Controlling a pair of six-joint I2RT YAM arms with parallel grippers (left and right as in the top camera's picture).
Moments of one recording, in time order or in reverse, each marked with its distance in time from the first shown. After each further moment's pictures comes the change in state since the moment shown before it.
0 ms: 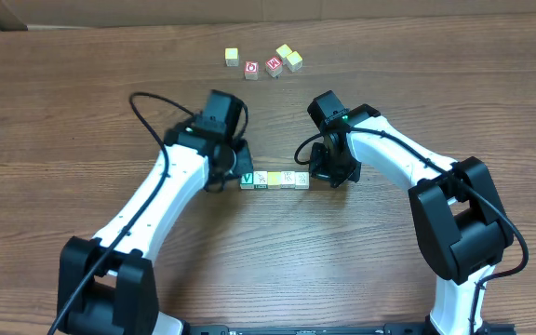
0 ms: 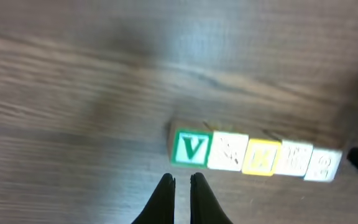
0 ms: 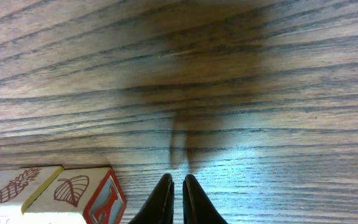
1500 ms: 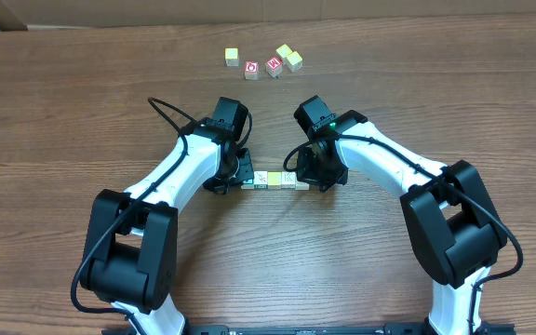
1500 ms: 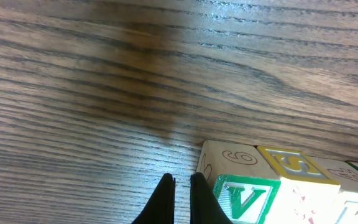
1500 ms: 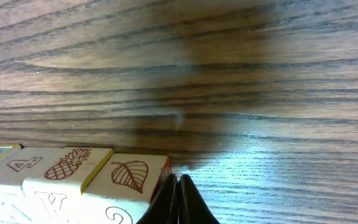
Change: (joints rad) left arm 0.009 0.193 -0.016 0.054 -0.003 0.011; right arm 0.063 0.000 0.000 0.044 -0.034 0.000
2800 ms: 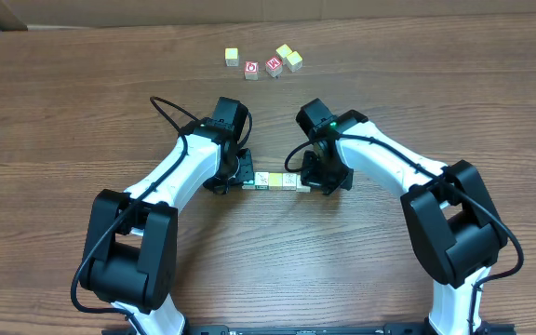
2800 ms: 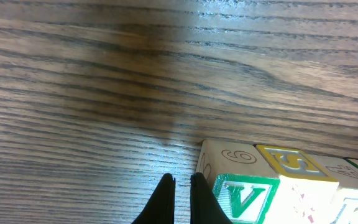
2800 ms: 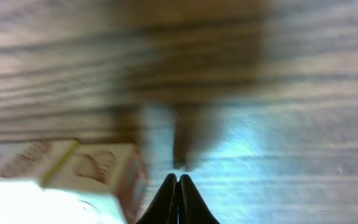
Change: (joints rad) left arm 0.001 0.000 0.000 0.003 0.014 0.045; right arm -0.008 0.000 0.000 -0.089 0.027 0.052
